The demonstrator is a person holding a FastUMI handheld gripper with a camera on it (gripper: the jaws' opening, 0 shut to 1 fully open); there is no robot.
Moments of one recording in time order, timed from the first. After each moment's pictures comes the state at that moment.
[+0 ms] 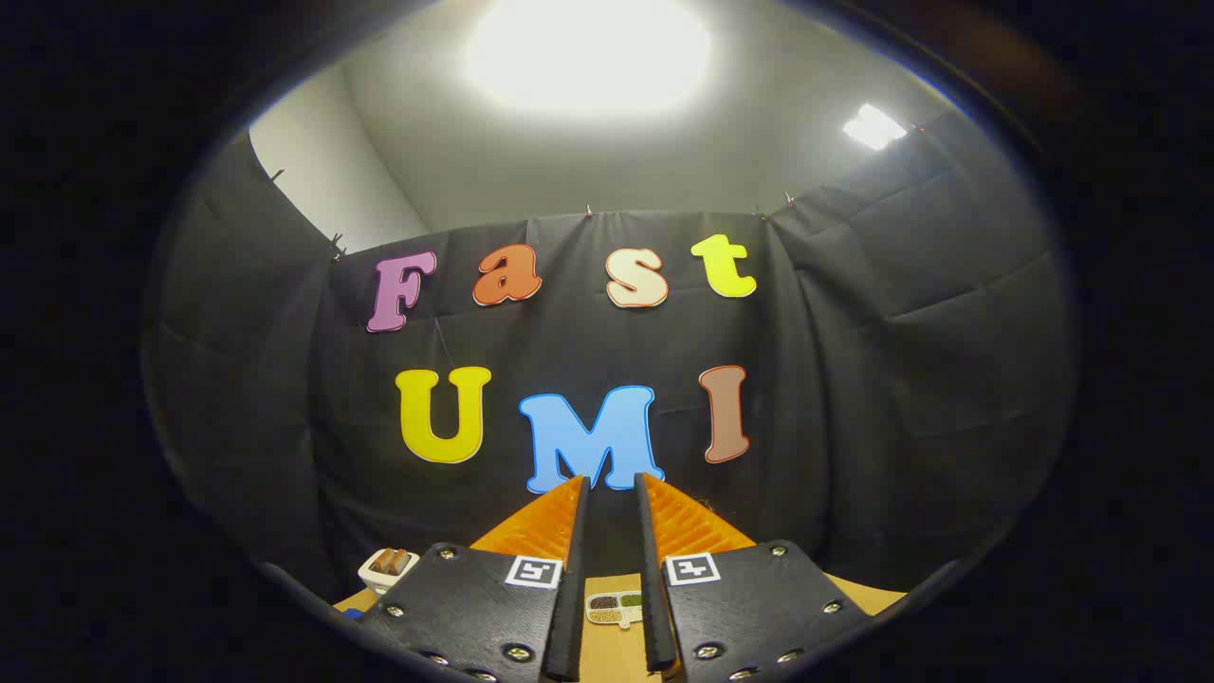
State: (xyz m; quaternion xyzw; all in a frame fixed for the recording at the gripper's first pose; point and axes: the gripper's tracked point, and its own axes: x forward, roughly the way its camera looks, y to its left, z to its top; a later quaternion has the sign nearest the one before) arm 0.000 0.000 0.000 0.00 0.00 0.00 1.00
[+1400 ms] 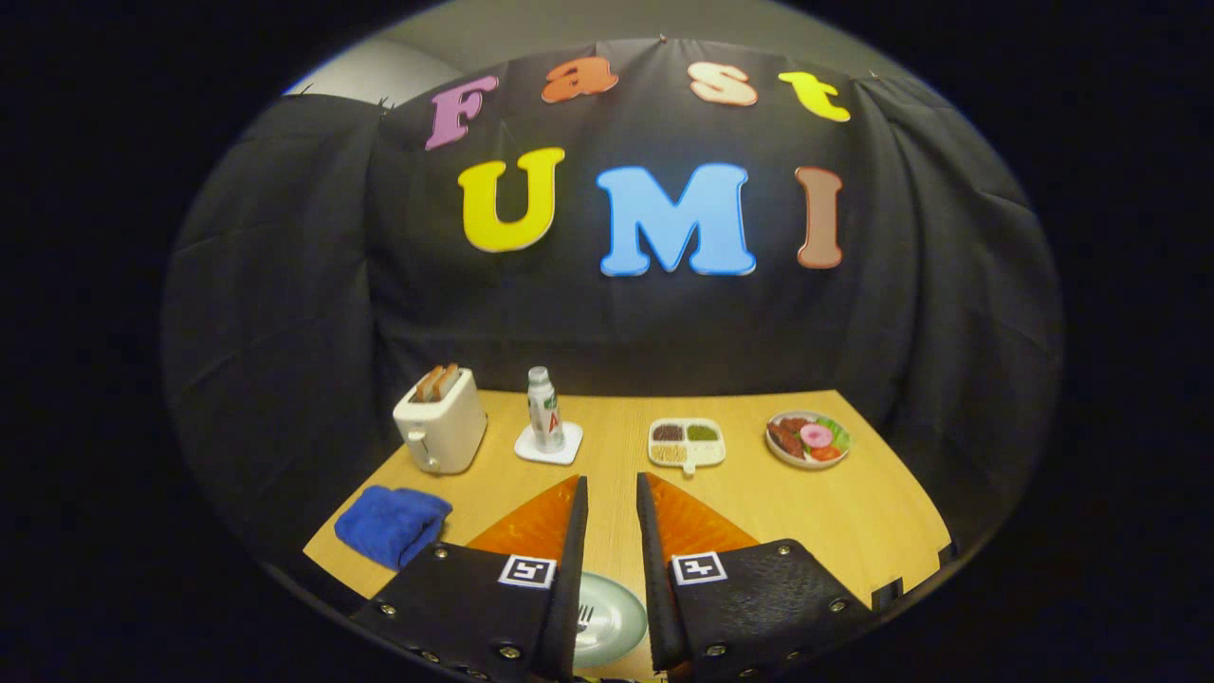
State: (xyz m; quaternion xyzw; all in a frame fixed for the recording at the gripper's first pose) arm -0.048 0.074 -0.263 -0.03 0.34 0.12 0.93
